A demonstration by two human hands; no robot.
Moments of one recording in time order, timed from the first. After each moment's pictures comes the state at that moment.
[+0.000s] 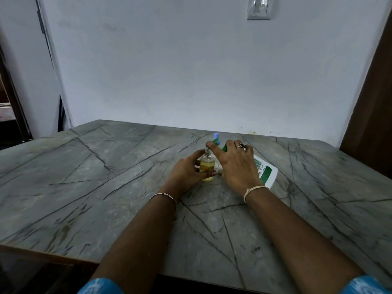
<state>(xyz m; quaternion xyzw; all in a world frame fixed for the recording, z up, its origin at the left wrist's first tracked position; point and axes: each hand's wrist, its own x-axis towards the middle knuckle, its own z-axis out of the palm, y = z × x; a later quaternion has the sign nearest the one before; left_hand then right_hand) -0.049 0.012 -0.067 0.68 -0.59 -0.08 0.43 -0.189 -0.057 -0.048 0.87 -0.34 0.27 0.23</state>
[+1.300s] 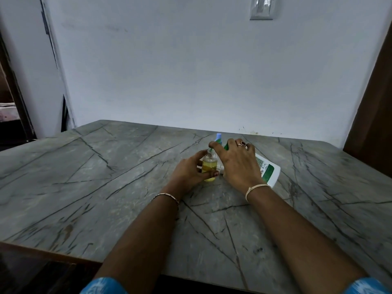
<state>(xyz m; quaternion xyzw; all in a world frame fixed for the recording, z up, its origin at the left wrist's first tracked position) -0.047 0.008 -0.069 0.69 -0.58 -0.08 0.42 -0.188 -0.055 -0.042 0.87 -0.34 0.27 0.24</state>
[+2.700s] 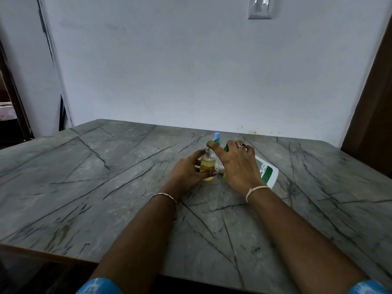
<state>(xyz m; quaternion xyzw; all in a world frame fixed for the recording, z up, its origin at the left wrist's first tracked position) -0.047 0.008 -0.070 0.69 -0.58 -0.07 0.42 -0.192 -0.056 -0.047 0.87 -0.34 0.27 0.22</state>
